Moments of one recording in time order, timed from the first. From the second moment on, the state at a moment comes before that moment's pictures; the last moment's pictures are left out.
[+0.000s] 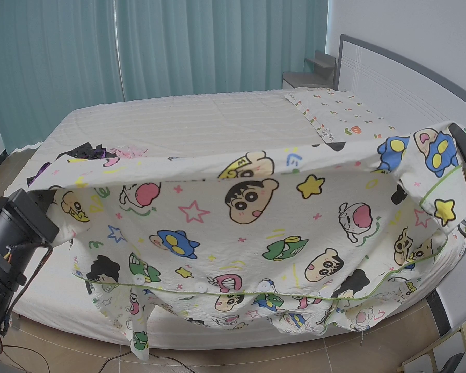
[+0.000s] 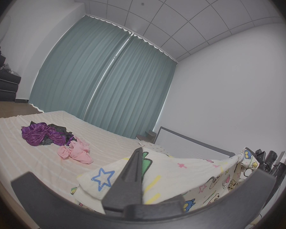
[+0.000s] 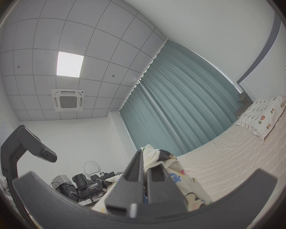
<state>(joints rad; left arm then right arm) -0.70 1.08 -0.35 -0.98 0.46 -0.27 0.54 1.14 -0.27 -1.42 0.17 0.58</state>
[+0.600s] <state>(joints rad) -0.69 1.03 -0.28 -0.88 0.45 -0.30 0.51 1.11 -0.28 -1.26 0.17 0.54</state>
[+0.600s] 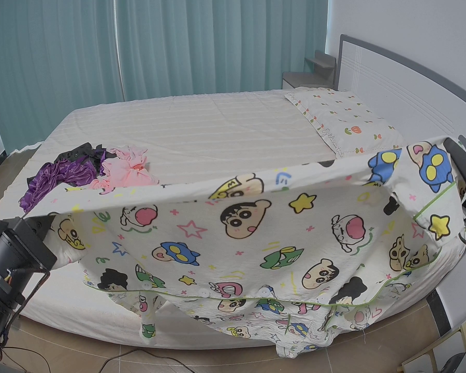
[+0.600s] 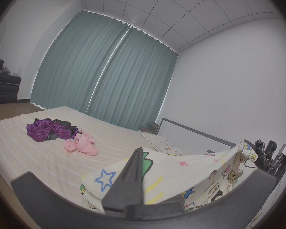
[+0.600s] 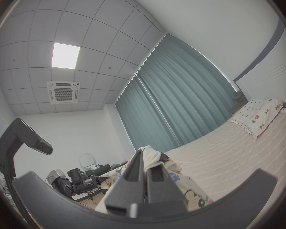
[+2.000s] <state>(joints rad) -0.49 1.66 -0.52 -0.88 0.27 -0.41 0.29 1.55 -0.44 -1.27 0.18 0.51</state>
